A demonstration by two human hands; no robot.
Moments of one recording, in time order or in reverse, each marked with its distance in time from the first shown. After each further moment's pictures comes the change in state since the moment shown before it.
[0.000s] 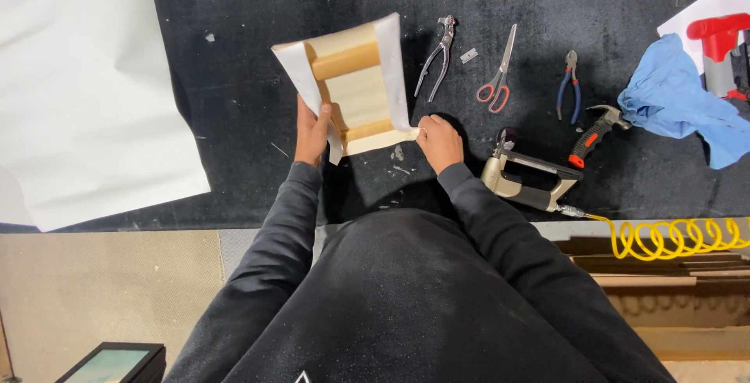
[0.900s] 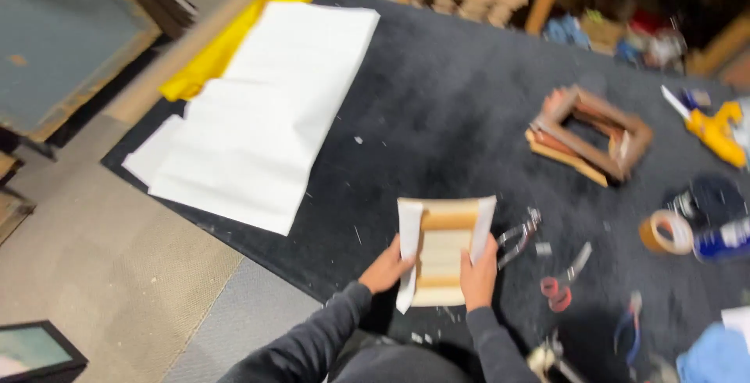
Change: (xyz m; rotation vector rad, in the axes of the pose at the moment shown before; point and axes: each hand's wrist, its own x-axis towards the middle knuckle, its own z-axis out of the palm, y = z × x) left_hand -0.078 0.001 -0.022 -0.011 -0.115 0.004; right_hand 0.035 -0.103 -0.019 0.505 0.144 -0.014
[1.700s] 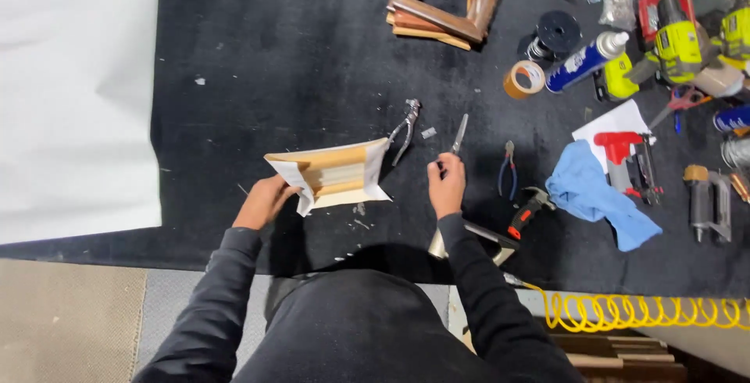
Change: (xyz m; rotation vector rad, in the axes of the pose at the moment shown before) left_hand 0.042 0.011 -0.035 0.612 -0.242 0.116; right_hand 0.007 0.141 -0.108 -0.239 0.218 0.100
